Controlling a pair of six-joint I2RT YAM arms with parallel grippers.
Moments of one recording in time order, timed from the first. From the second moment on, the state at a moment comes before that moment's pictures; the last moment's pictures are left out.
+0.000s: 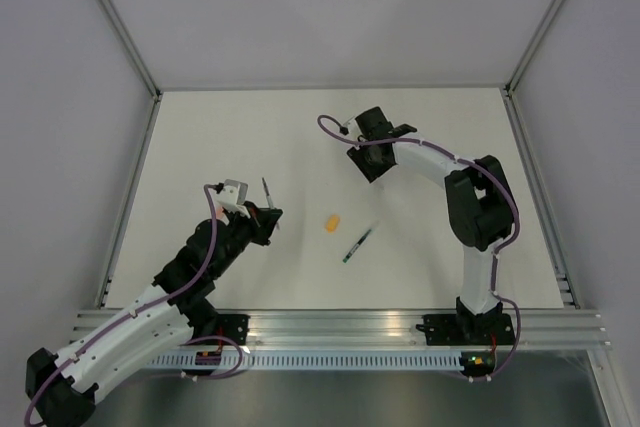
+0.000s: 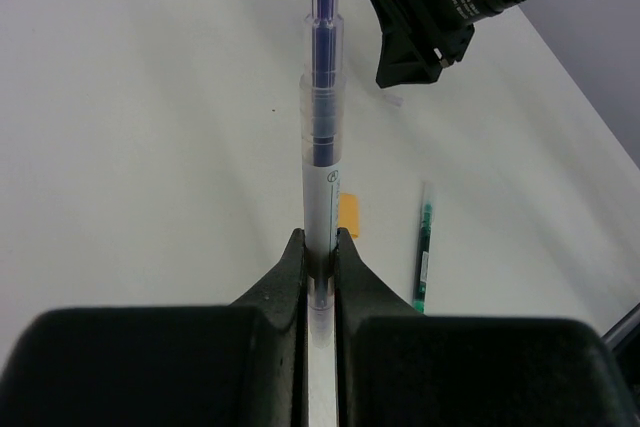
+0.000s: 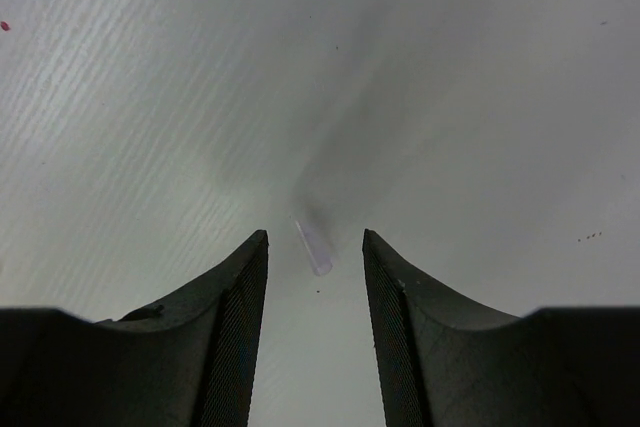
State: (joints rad) left arm -0.74 0.54 0.35 0.03 -0.20 -0.42; right arm 0.49 1.98 1.48 -0.57 0.07 -0.21
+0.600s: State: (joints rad) left arm -0.74 0.59 0.35 0.02 -0.20 -0.41; right arm 0.42 2.06 1.48 -0.62 -0.07 -0.27
